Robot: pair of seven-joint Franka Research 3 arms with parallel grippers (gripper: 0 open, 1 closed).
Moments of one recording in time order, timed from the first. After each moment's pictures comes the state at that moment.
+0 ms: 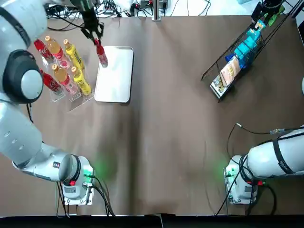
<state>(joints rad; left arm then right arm) -0.22 0.27 -0.03 -1.70 -0.06 1.79 -0.36 0.06 0.09 -0.13 -1.63 0.06 1.53 -0.44</state>
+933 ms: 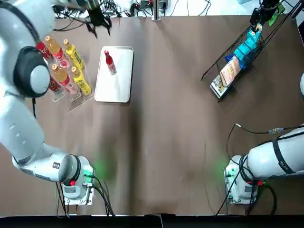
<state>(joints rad) -0.23 0.31 -0.02 -1.62 -0.06 1.89 -0.37 0.07 0.11 -0.13 -1.63 0.05 1.51 -0.45</state>
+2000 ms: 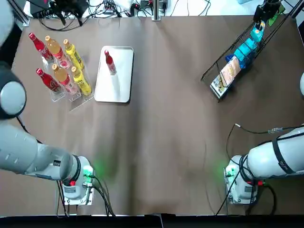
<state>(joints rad) -0.15 0.04 0.01 -1.63 0.00 1.56 -0.06 0.07 0.11 -0.13 -1.56 0.05 1.40 -0.45</state>
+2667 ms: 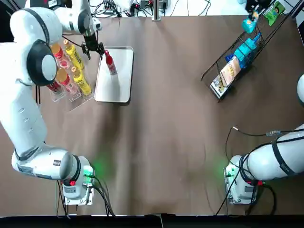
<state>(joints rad) -0.15 0.52 0.01 -1.76 0.00 2.06 -0.11 0.19 0.10 -0.12 -1.44 0.07 1.31 -0.20</state>
